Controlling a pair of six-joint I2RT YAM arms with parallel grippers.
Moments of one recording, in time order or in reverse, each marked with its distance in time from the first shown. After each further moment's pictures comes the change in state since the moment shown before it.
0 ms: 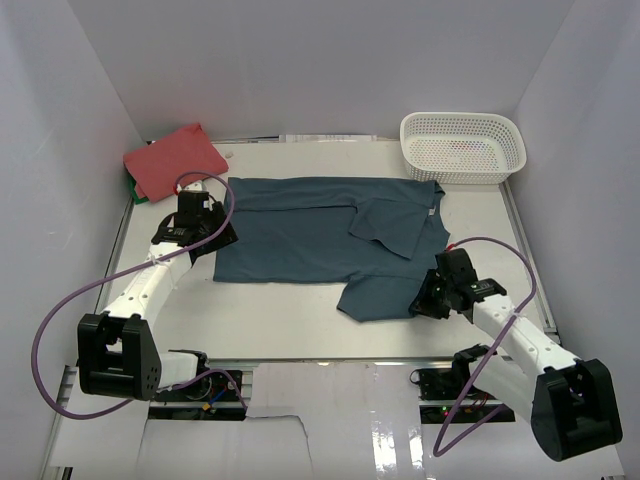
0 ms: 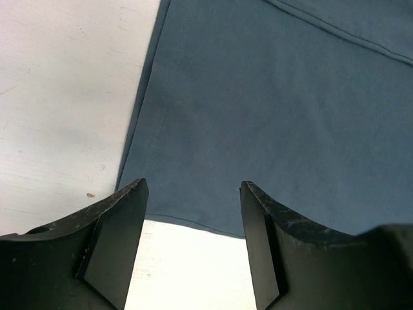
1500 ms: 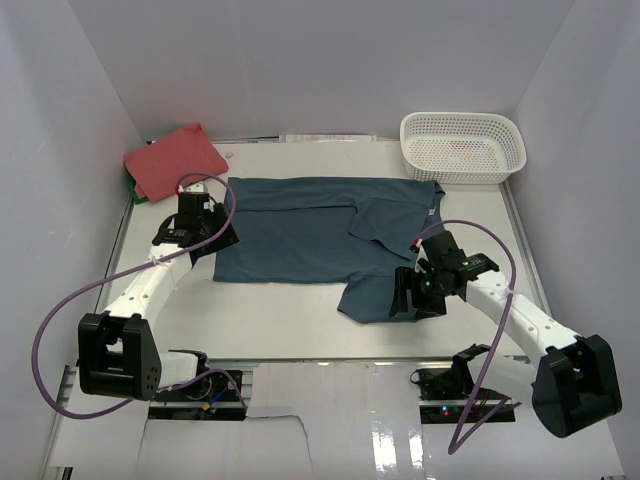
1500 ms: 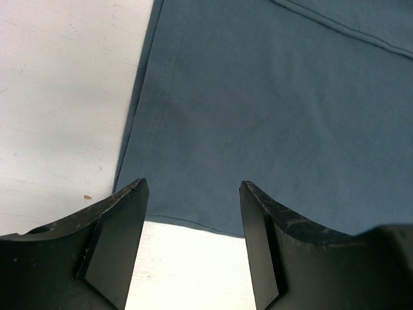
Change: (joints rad) left arm 0.000 0.000 -0.015 0.019 0.016 0.013; right arm 0.084 0.140 0.234 -0.257 -0.244 -0.301
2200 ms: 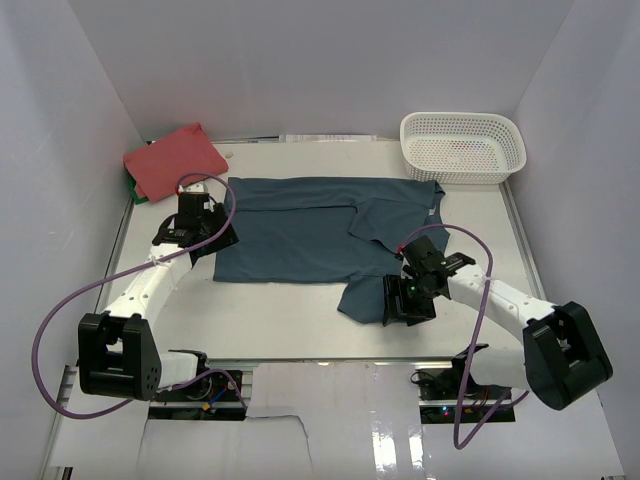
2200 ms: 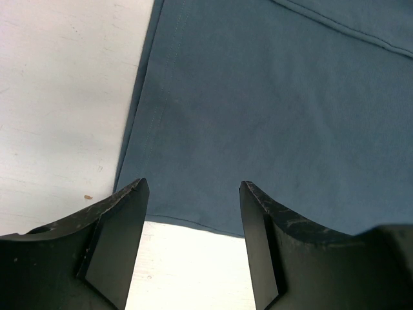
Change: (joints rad) left arm 0.000 0.000 0.000 0.000 0.000 0.003; right arm 0.127 0.114 -0.019 0.063 0.070 0.035
